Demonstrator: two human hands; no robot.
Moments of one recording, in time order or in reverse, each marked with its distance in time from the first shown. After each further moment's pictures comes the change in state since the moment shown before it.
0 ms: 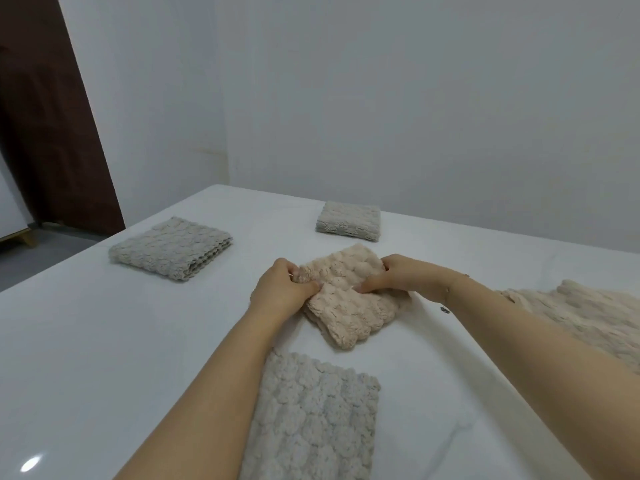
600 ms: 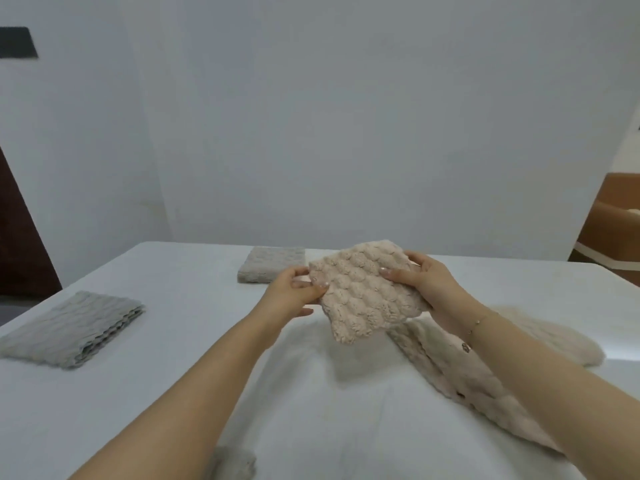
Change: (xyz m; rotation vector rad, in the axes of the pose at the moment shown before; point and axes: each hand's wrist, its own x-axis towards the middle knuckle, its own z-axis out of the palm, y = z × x) left_hand 0.008 0.138 0.090 -0.444 -0.376 0.063; right_hand -0.085 0.092 -0.126 0.824 0.472 -0.174
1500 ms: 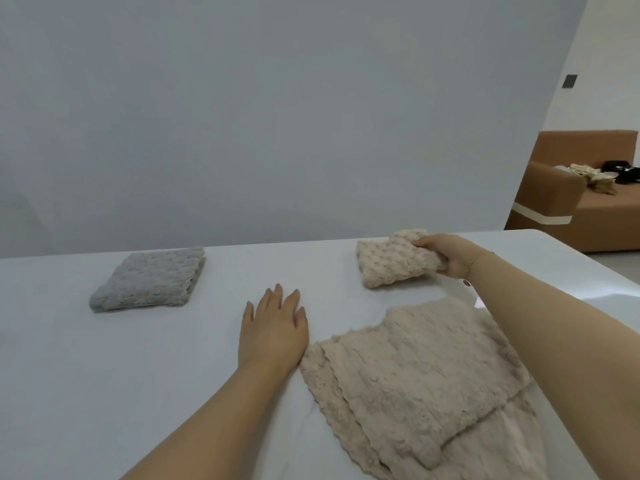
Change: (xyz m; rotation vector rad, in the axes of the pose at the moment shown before) left_hand 0.120 -0.083 0.140 1.151 0.043 0.145; right_hand 0.163 0.059 -0.220 -0.007 0.312 0.403
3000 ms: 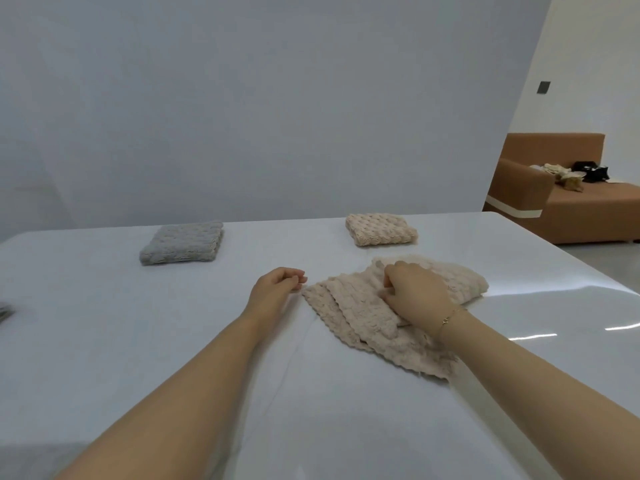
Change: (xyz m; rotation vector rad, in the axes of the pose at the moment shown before) left_hand -0.084 -0.014 -0.035 -1.127 -0.040 -0.060; right_hand -0.222 0.085 0.050 -1.485 0.237 -0.685
